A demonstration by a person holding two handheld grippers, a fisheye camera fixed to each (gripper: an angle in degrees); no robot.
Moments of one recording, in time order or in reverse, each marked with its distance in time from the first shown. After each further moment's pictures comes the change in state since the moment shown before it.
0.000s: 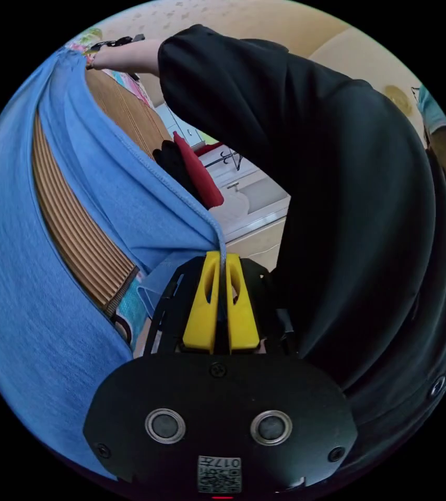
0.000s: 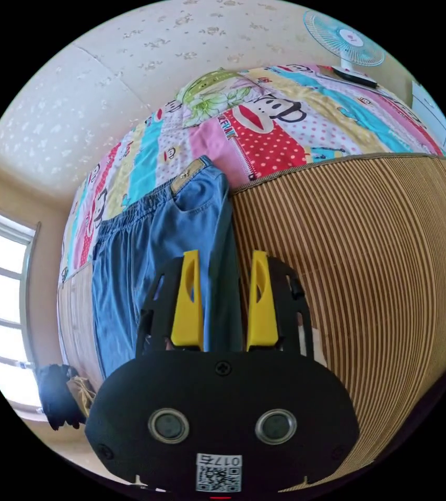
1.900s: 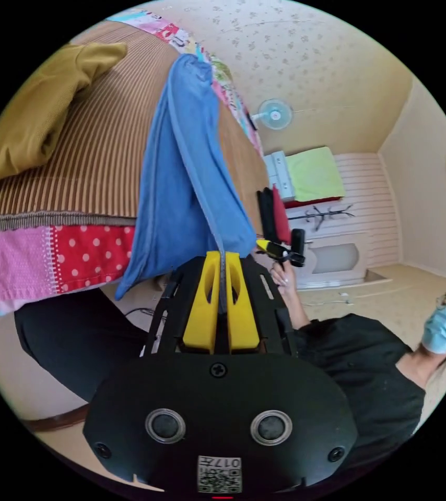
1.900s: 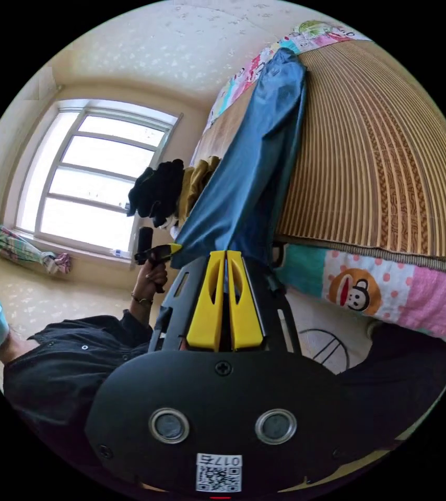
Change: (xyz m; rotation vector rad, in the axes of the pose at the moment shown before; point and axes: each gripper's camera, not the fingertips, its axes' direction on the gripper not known) left arm 0.119 0.035 -0.131 0.279 -0.418 -0.425; right arm 0.184 0.539 -0.216 -0.305 -0.718 -0.292
